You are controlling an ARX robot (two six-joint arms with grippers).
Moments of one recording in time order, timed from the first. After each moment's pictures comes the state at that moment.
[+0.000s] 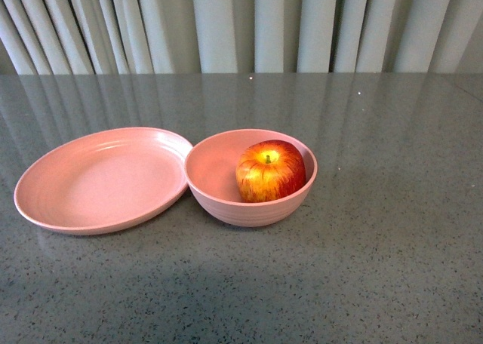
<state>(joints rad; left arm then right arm) -0.09 0.64 0.12 0.51 -0.09 -0.02 0.00 0.00 0.01 0.00 0.00 0.01</state>
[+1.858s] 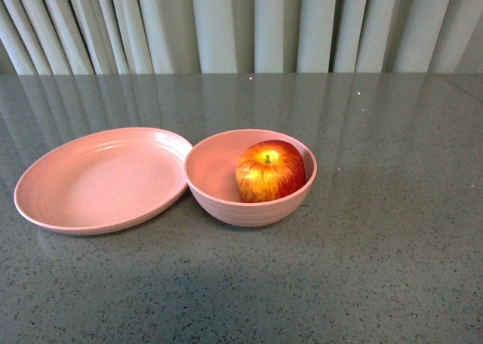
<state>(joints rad) 0.00 0.01 0.01 0.00 0.00 -0.01 0.00 0.00 0.01 0.00 0.00 0.01</state>
